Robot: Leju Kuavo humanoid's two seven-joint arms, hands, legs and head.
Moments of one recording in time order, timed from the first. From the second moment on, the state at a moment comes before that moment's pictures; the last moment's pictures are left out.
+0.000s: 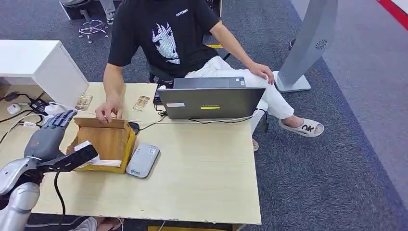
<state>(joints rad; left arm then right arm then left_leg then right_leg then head) -0.12 0.44 -0.04 -1.60 -0.94 -0.15 -0.02 -0.03 0.02 0.53 -0.14 -0.65 -0.38 0.12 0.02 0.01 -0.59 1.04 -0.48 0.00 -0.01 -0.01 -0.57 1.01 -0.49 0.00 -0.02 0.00</state>
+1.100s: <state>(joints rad) -0.08 0.70 -0.12 -1.87 -1.20 -0.19 0.20 -0.03 0.02 0.53 -0.14 -0.74 -0.40 0.11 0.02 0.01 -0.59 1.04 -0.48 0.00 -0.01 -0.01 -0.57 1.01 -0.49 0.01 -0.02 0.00</state>
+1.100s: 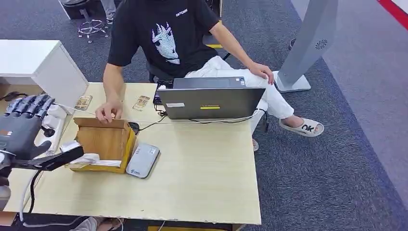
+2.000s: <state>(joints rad) 0.57 0.71 0.19 -2.18 -1.13 -0.24 0.27 -0.01 0.04 0.52 -0.14 -0.80 -0.40 0.10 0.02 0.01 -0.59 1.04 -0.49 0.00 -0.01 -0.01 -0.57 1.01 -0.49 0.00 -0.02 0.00</state>
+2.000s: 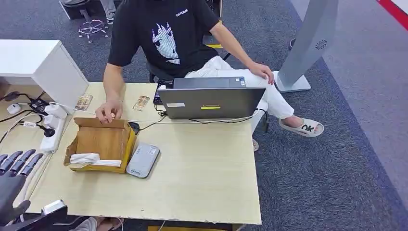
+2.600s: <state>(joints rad) 0.63 0.63 0.21 -2.20 -1.13 -0.23 0.27 -0.01 0.04 0.52 -0.14 -0.80 -0.39 0.10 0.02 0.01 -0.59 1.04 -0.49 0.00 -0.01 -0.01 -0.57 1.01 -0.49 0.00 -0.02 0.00</state>
